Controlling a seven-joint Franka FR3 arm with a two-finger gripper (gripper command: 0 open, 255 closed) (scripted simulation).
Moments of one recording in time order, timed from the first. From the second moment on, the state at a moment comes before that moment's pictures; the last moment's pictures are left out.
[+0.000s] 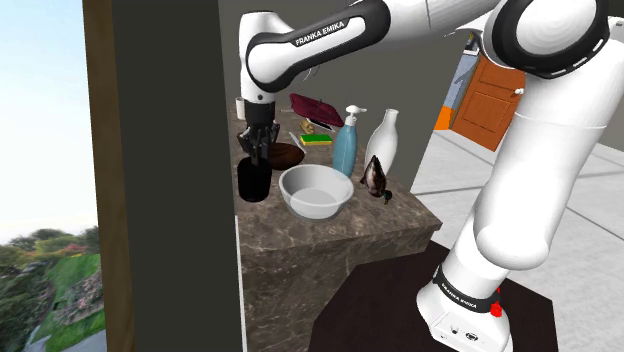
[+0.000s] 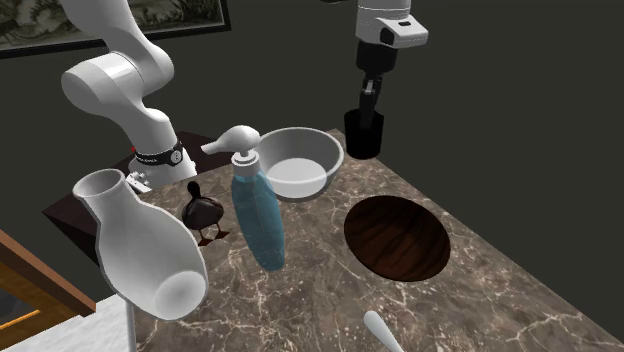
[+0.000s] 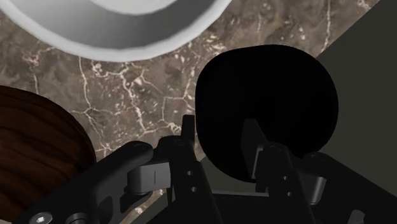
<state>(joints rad) 0.03 0.11 0.19 -1.93 -0.03 2.04 0.18</state>
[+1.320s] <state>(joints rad) -0.02 0.13 0.15 -1.65 -0.02 1.79 0.07</state>
